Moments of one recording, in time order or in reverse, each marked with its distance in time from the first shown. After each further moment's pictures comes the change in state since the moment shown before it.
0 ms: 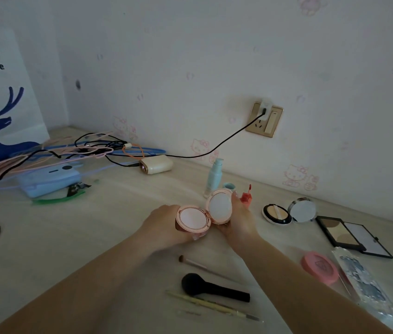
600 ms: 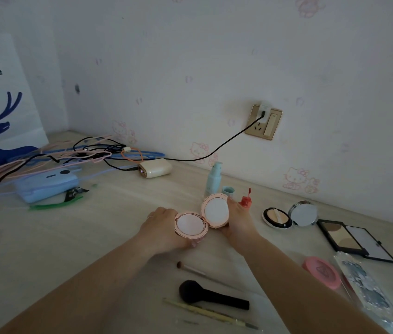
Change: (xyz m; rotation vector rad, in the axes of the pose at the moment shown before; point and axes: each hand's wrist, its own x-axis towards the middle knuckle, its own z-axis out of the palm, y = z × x) left_hand 0.021 -0.017 0.014 0.202 0.019 -0.105; right_hand 0.014 -0.006 -0.001 -0.240 -0.016 0.017
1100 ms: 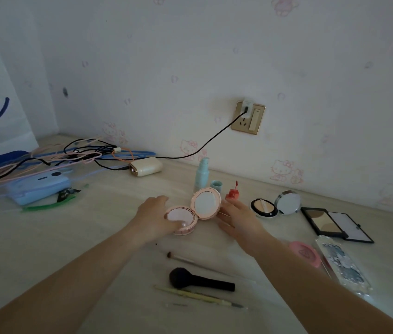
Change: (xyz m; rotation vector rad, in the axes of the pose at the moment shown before) left_hand -0.023 0.022 -0.026 -0.166 -0.003 -0.098; right_hand -0.035 -0.007 -0.036 -0.083 -0.065 -0.006
